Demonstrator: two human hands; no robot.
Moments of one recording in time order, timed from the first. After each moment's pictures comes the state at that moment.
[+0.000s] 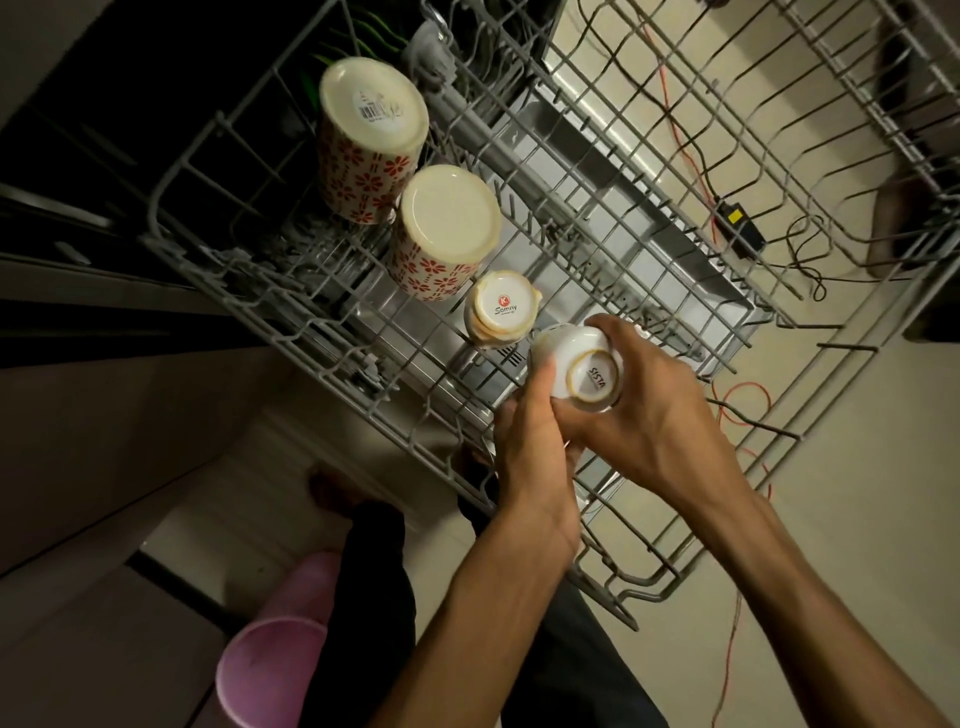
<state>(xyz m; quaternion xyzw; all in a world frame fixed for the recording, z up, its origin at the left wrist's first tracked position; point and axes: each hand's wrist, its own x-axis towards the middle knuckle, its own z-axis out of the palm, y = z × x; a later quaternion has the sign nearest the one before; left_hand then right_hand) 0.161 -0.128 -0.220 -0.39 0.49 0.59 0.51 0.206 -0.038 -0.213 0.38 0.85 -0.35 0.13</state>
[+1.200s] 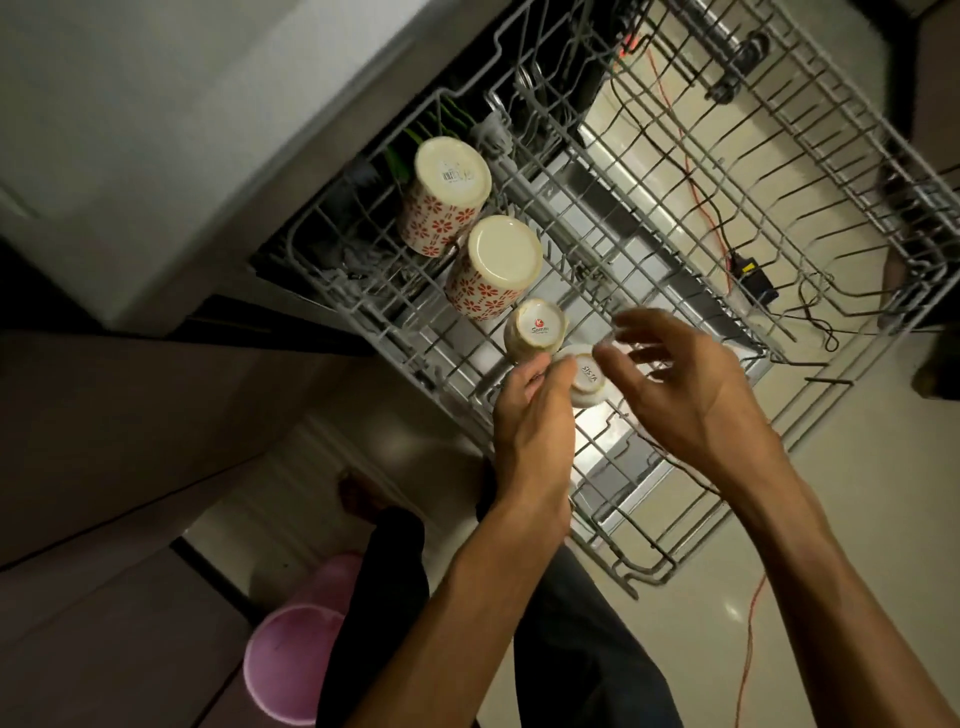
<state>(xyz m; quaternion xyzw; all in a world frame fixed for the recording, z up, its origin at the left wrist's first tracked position) 0.132 -0.149 -0.144 -0.28 0.60 0.59 0.46 0.183 -0.033 -0.149 0.36 0.85 -0.38 0.09</state>
